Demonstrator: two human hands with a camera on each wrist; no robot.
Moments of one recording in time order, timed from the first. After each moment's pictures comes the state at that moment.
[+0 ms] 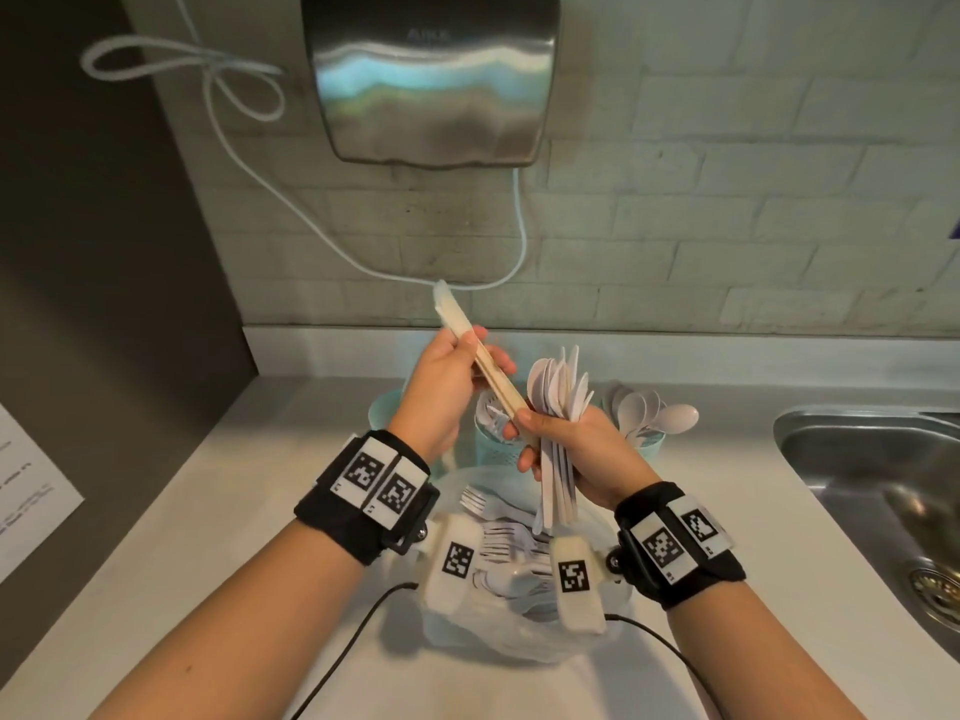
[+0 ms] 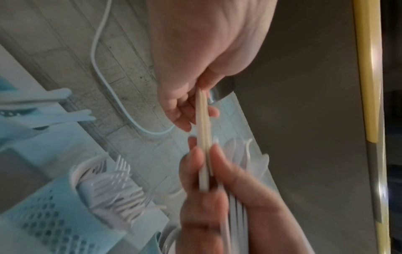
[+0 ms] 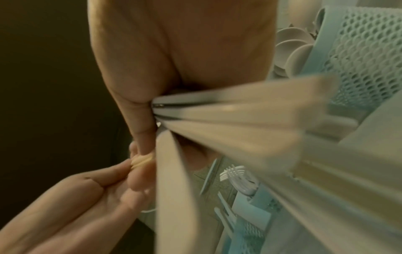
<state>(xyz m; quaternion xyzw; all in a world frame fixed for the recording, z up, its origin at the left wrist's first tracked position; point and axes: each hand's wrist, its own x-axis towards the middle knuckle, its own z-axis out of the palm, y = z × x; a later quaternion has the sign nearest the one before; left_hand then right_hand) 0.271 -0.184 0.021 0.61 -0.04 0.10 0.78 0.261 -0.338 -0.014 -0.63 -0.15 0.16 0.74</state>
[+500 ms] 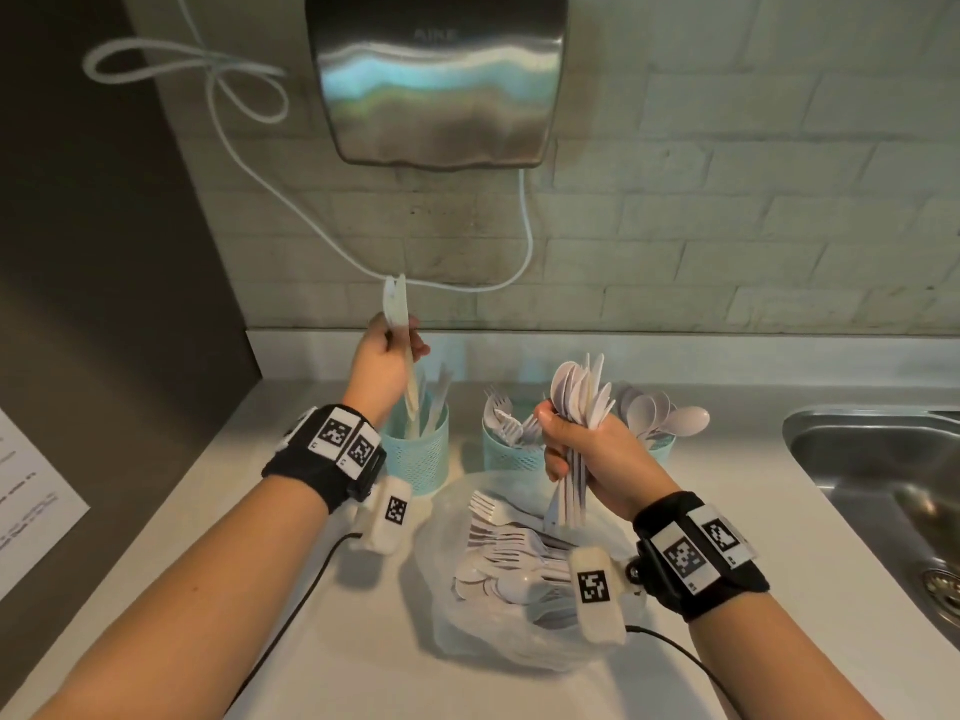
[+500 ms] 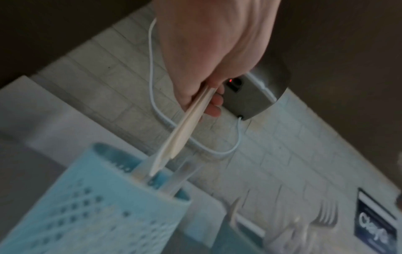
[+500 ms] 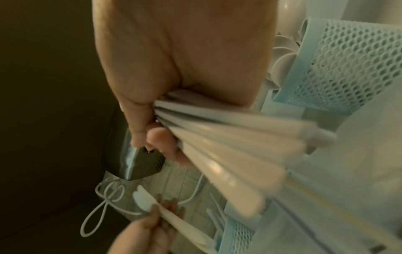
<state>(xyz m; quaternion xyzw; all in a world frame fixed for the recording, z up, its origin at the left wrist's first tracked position) 0.324 -0.106 -0.002 0.73 0.02 0.23 0.65 0.263 -0.342 -0.020 -0.63 -0.15 0.14 0.75</state>
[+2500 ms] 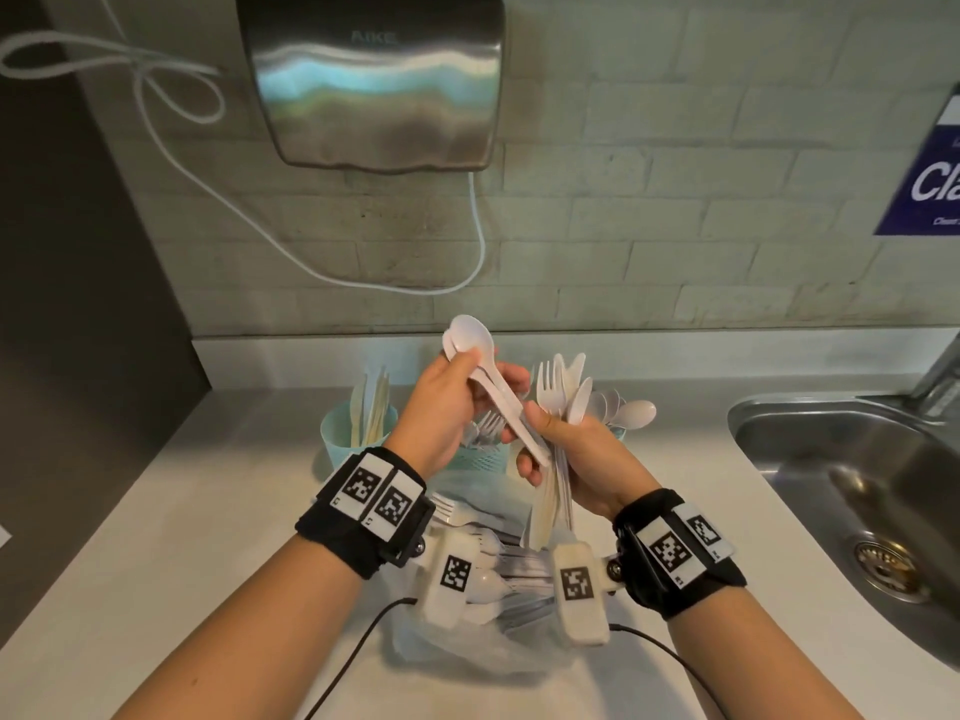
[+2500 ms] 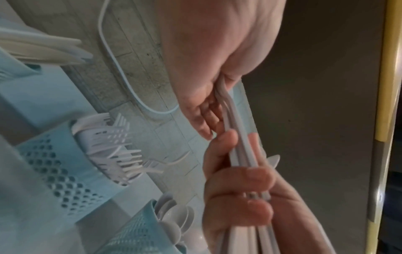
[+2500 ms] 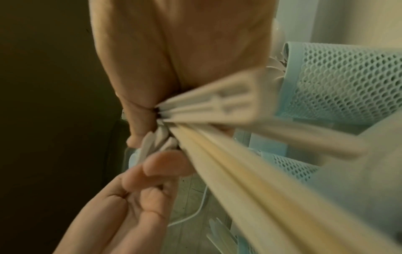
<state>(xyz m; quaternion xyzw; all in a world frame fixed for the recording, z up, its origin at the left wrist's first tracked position) 0.266 -0.215 0.018 0.57 -0.07 0.00 0.82 0.256 -0.367 -0.018 -0.56 -0.15 0.16 0.80</state>
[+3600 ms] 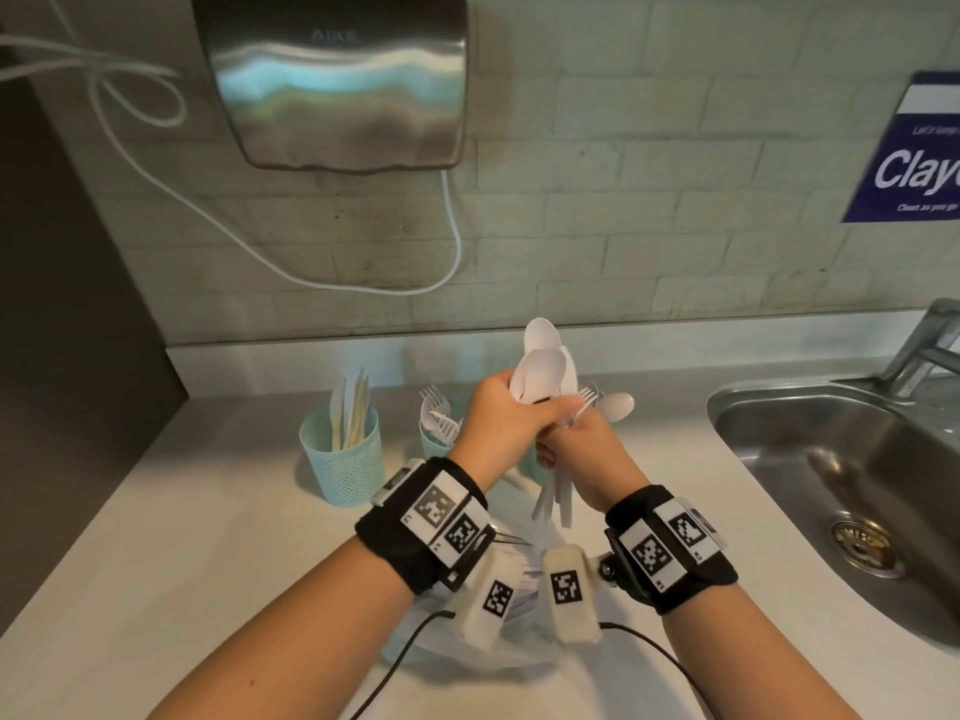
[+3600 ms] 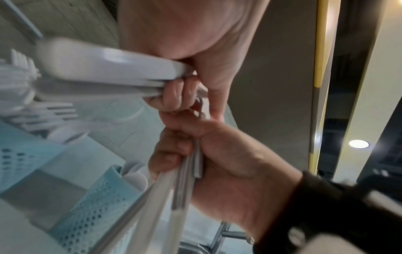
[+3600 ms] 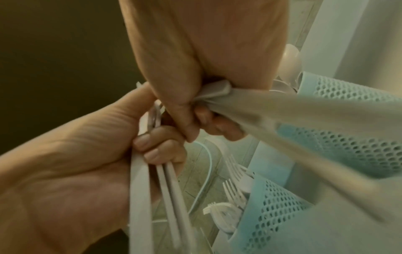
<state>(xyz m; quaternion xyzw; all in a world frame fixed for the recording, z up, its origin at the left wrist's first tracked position) 0.256 -0.277 0.012 0.75 -0.05 0.05 0.66 0.260 -0.380 -0.029 -0.69 -0.04 0.00 0.72</state>
